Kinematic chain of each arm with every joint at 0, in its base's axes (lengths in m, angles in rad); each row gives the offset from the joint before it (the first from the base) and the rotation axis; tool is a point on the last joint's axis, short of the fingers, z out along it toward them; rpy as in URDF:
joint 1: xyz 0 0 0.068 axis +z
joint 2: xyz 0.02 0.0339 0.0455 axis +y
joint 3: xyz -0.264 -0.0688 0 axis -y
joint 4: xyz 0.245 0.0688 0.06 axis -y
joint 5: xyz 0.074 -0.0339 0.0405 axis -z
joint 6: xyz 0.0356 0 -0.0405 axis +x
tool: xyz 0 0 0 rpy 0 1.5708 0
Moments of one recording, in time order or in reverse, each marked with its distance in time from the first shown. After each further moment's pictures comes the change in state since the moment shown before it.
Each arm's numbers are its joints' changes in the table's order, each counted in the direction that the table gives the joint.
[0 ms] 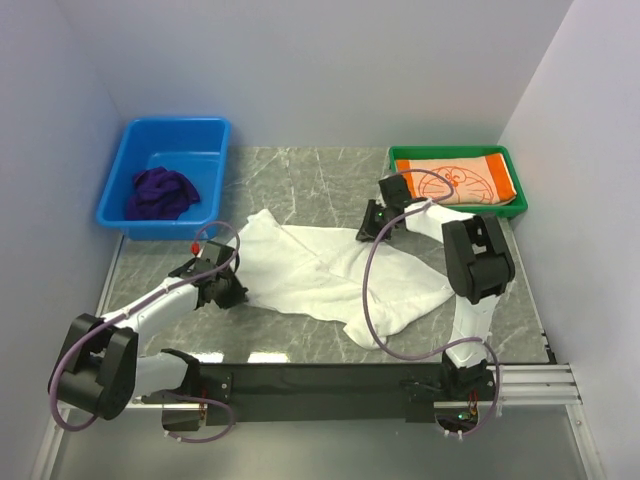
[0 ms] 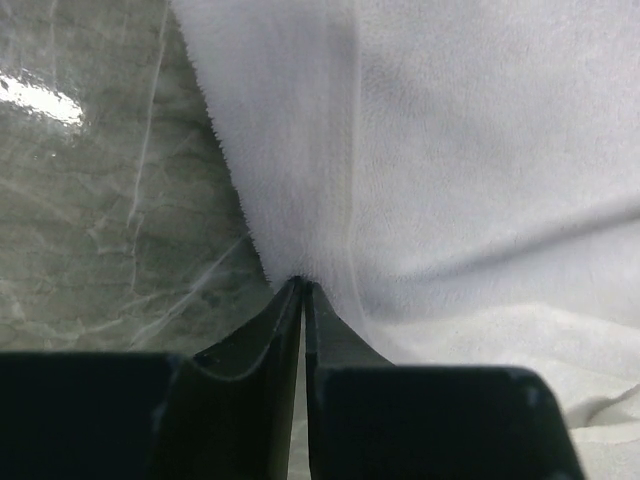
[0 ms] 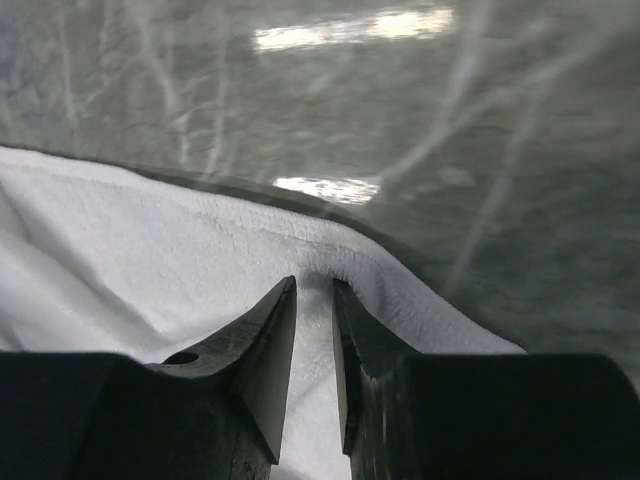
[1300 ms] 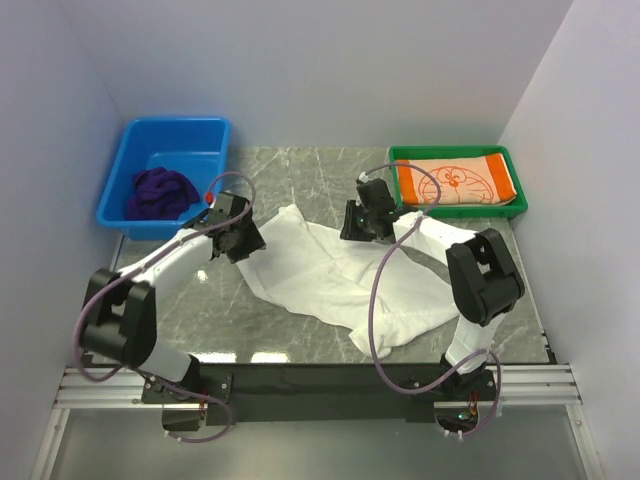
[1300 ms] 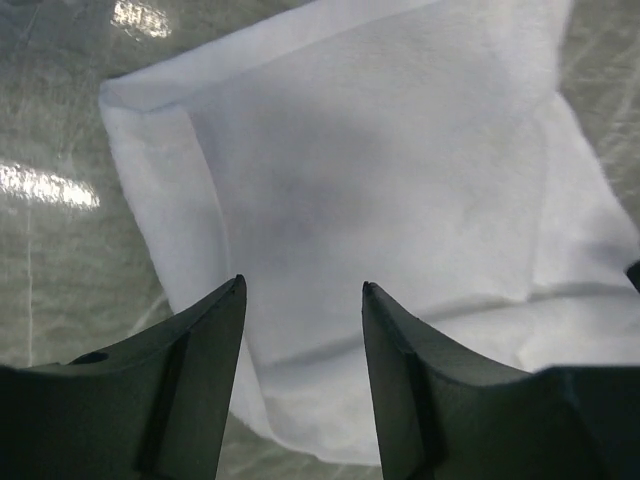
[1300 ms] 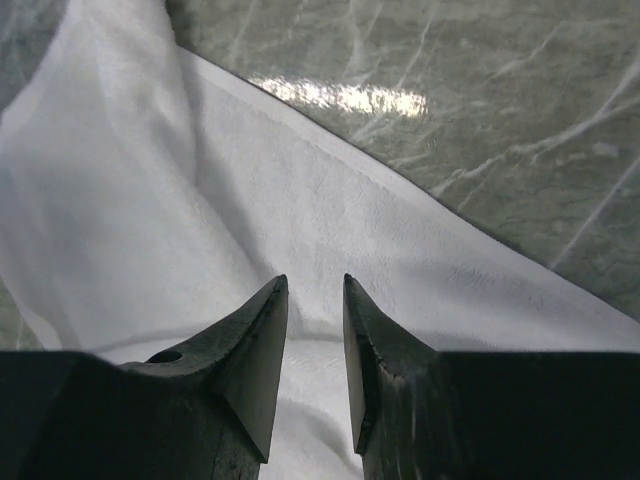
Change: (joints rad) left arm 0.002 0.224 0.428 -0.060 -0.031 0.085; right arm 0.162 -0.197 -0.081 0.068 0.157 -0.064
